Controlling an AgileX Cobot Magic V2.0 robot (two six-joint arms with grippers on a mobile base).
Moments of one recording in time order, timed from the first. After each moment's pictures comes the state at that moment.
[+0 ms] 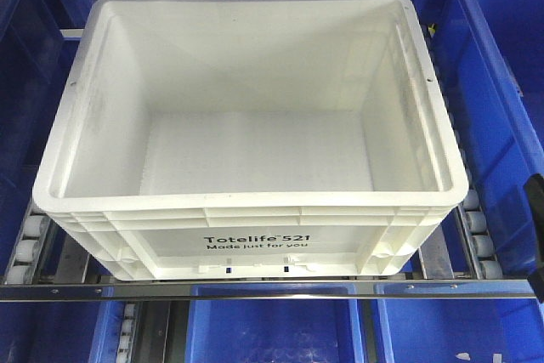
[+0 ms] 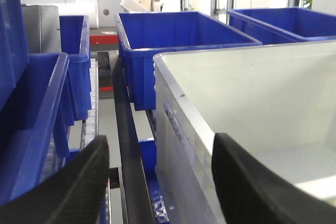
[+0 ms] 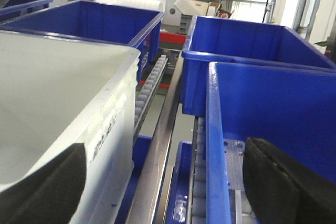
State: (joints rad) left arm -0.21 0.16 -0.16 -0.10 0.04 0.09; right arm 0.12 0.23 -0.16 0.50 -0.01 -0.62
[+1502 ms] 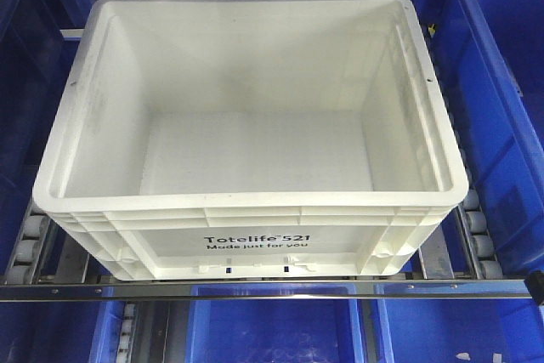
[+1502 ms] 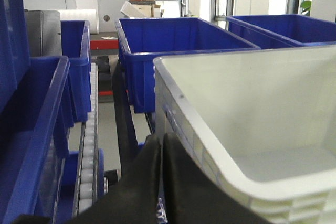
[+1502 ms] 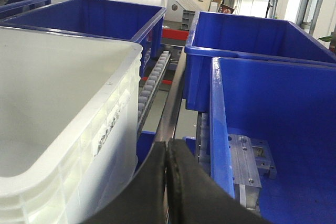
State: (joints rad) left arm -0.21 0.10 -0.15 -0.10 0.11 0.09; right arm 0.12 0.23 -0.16 0.51 0.01 -0.62
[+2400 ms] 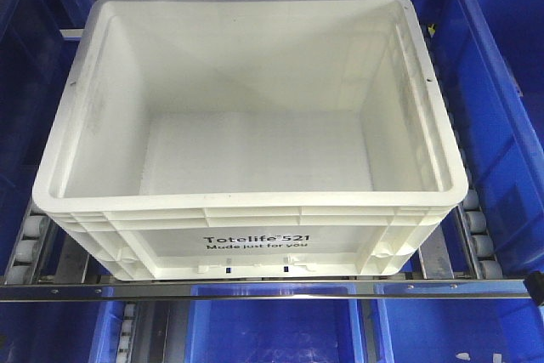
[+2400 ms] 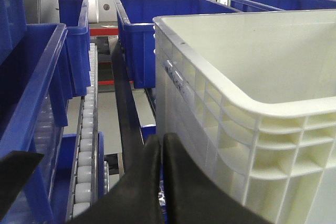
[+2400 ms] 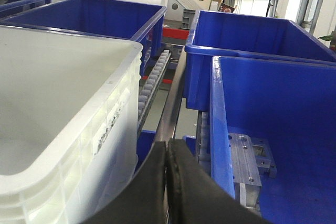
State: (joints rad) left arm -0.21 -0.01 0.03 -0.06 0.05 0.04; right arm 0.12 0.23 -0.16 0.51 0.01 -0.62
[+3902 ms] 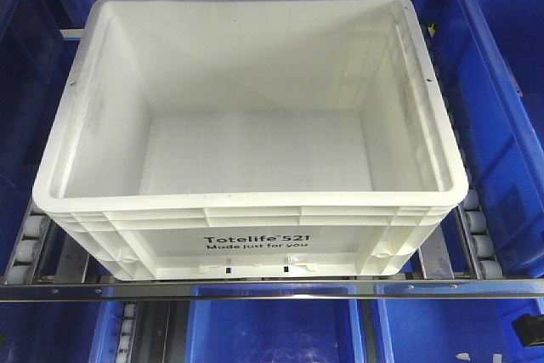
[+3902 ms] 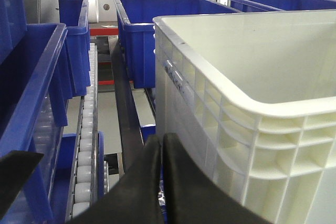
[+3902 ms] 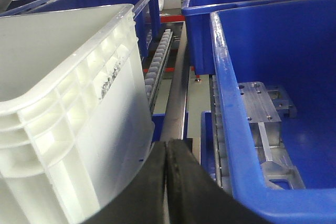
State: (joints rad) left arm -0.21 -0.01 0.03 -0.06 0.05 0.04; right arm 0.12 -0.01 0.03 0.01 0.09 0.08
